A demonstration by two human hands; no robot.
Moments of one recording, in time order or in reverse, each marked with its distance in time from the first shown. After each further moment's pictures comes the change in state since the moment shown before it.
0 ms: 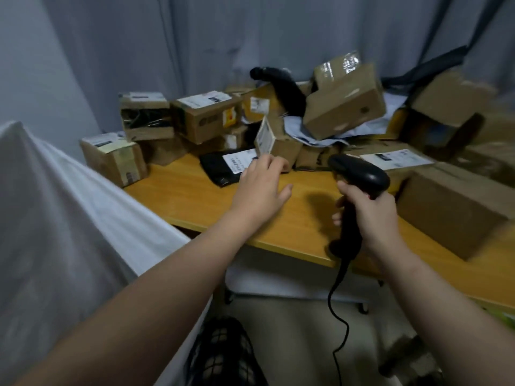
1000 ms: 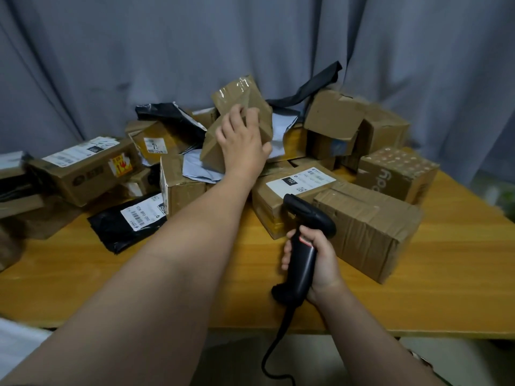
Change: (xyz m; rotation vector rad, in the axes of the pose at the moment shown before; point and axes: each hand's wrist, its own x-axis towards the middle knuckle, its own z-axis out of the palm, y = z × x) left_hand 0.203 0.116 0.090 0.103 0.252 -0.020; right_hand 0.057 0.052 -0.073 0.587 -0.130 0.226
